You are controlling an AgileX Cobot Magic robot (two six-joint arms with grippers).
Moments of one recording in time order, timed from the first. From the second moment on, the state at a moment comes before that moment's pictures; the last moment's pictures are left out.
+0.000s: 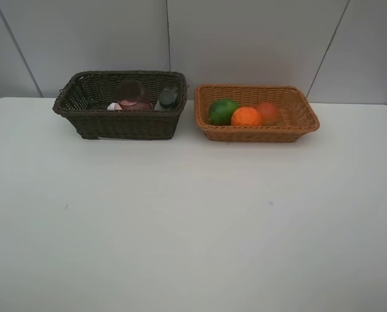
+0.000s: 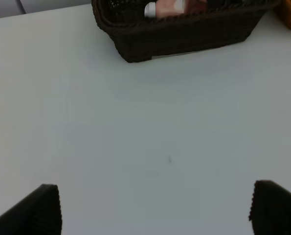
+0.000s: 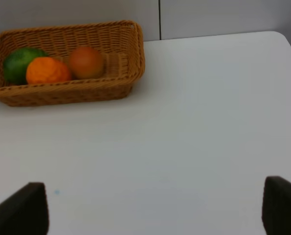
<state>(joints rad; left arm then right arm) -0.32 0.28 -0.67 0.18 1.04 -0.17 0.00 0.00 -0.53 -0.08 1.06 0.11</state>
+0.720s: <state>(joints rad) -0.32 0.06 -0.51 0.14 1.06 -0.15 0.00 0.00 -0.53 -0.08 1.06 0.11</state>
